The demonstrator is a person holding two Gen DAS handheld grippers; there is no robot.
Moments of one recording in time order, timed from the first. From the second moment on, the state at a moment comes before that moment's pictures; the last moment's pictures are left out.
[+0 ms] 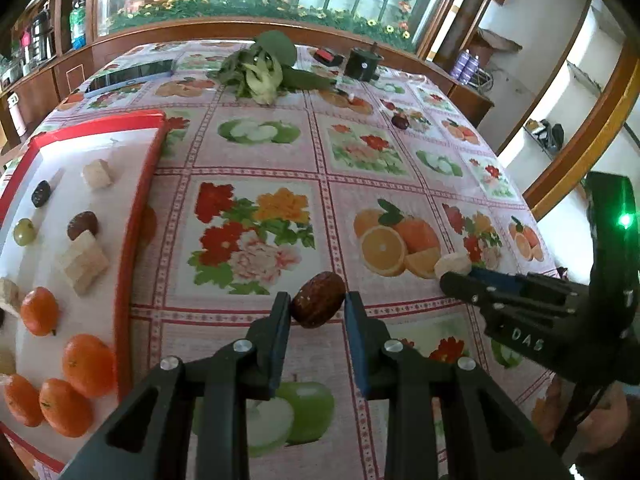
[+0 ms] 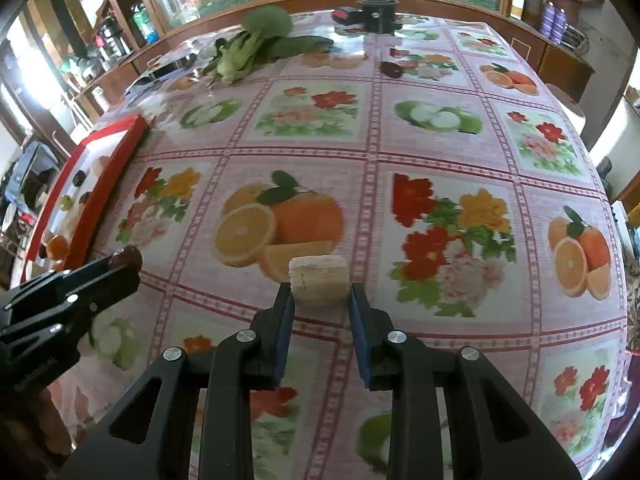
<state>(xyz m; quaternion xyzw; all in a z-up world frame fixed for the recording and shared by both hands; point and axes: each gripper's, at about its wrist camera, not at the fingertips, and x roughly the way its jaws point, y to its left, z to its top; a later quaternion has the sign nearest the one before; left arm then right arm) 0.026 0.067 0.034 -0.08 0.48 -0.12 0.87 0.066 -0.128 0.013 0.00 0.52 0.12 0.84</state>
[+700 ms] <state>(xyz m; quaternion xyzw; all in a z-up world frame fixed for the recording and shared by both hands) 0.031 0.195 0.067 -0.12 0.44 -0.02 0.89 0.091 0.027 0.051 -0.06 0.48 0.24 0.84</state>
